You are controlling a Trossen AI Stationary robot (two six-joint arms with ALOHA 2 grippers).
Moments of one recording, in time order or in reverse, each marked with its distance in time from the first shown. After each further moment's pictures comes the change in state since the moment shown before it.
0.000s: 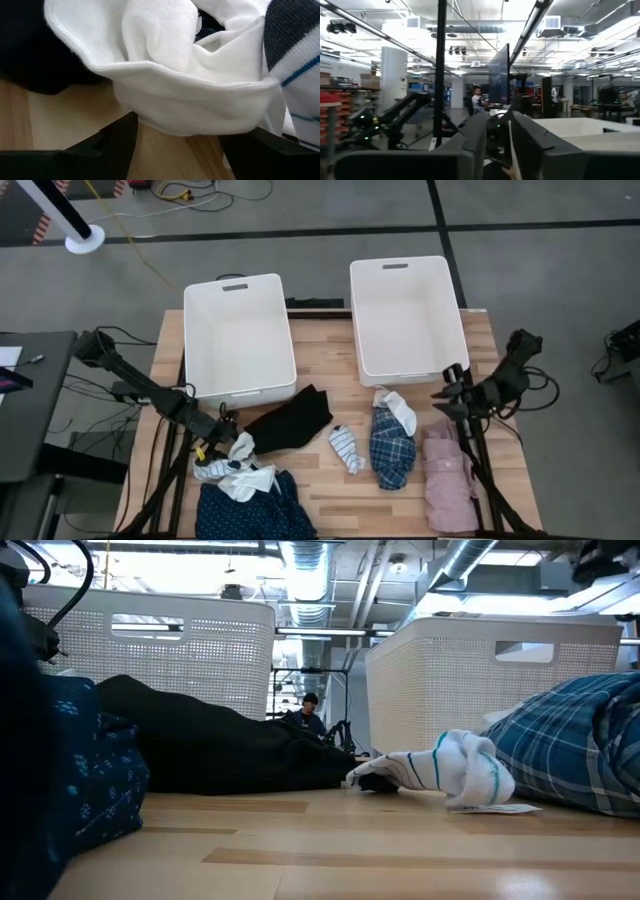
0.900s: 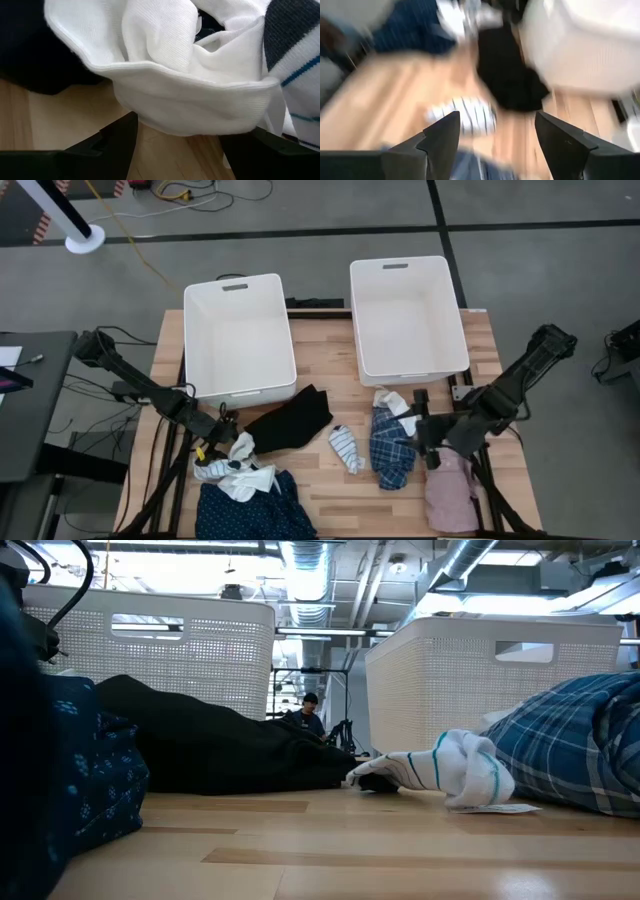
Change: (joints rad) left arm 0.000 0.000 0.000 0.000 0.000 0.000; right arm -0.121 0.949 0.834 -1.202 -0.058 0.554
